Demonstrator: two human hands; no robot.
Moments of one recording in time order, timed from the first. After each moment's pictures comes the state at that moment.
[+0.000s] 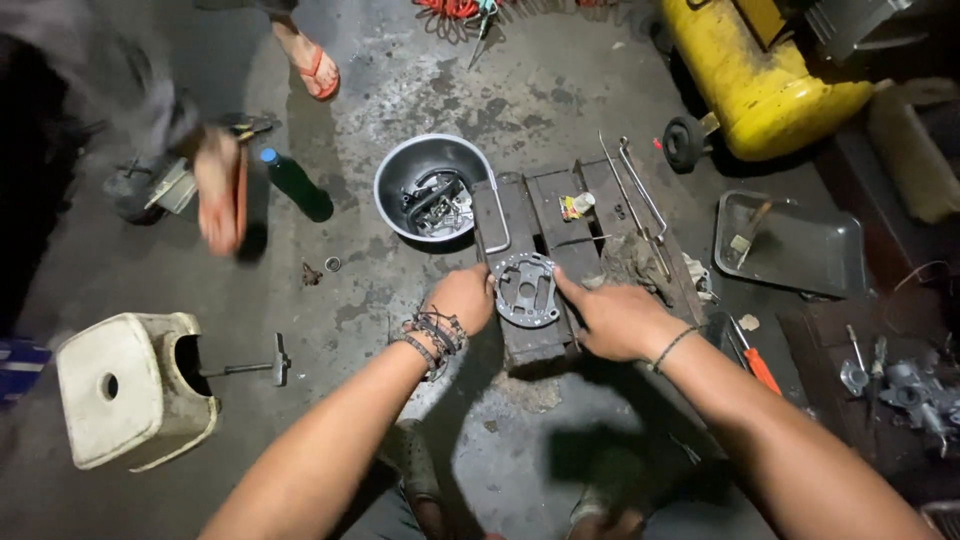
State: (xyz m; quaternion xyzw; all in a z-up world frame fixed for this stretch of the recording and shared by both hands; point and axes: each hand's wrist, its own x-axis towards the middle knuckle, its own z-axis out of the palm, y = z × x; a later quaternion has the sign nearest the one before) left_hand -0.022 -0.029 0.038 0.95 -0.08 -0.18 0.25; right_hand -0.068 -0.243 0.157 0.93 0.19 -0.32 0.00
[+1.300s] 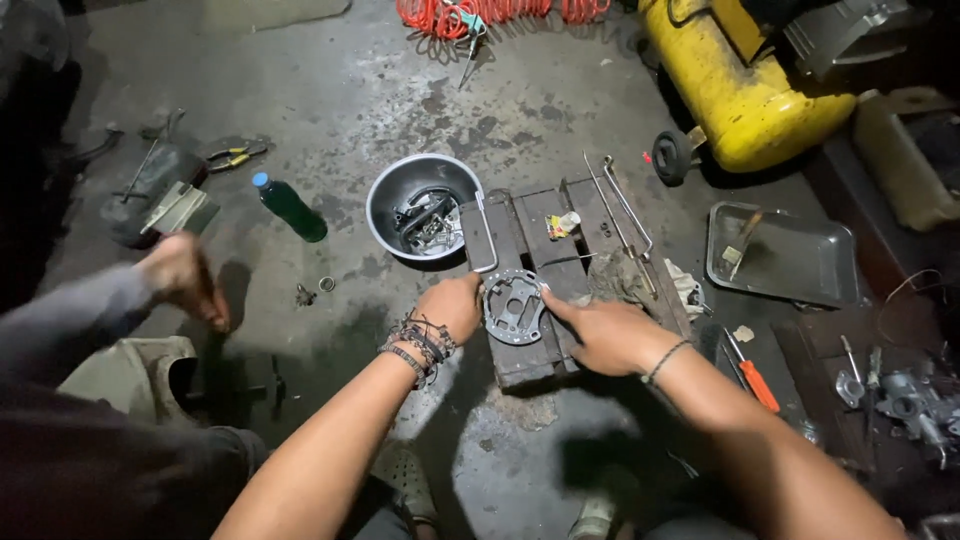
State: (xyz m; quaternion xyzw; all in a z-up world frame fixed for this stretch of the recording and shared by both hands) left_hand -0.007 -0.031 0.048 0.96 -0.12 -0.19 0.20; right_hand -0.058 -0.252 0.168 0.91 0.15 -0.39 -0.05
